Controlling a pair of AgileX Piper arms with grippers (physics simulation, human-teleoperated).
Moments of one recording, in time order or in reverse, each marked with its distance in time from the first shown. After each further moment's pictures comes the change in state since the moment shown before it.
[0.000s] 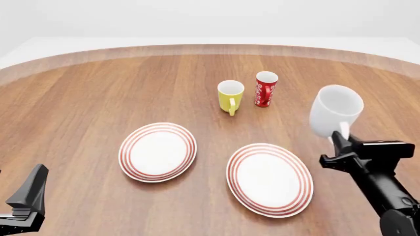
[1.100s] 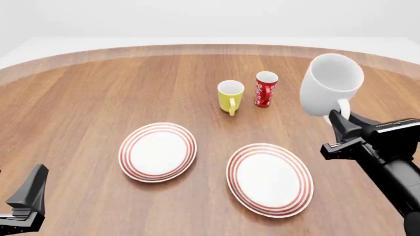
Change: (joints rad) left arm 0.000 0.000 0.000 0.000 0.000; right arm 0.155 -0.459 -0.082 0.425 -0.065
